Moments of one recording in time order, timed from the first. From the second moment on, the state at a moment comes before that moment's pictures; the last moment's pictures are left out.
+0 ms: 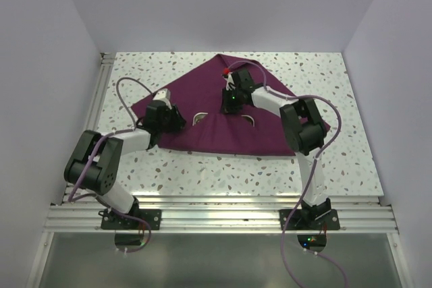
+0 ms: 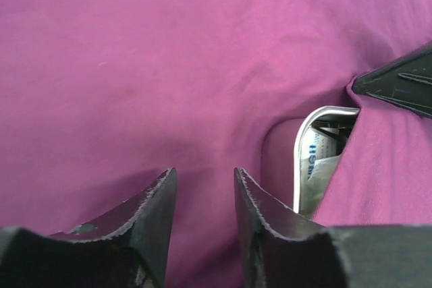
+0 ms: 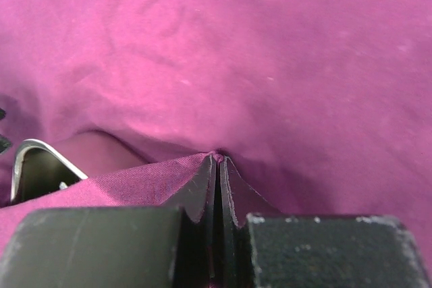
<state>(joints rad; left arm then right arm) -0.29 1.58 0.66 0.30 0.06 -0.50 0.48 2.21 1.61 -0.34 -0.29 0.30</state>
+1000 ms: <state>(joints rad) -0.12 1.49 0.74 0.16 -0.21 -0.47 0.47 2.13 1.45 -0.20 -0.21 0.38</state>
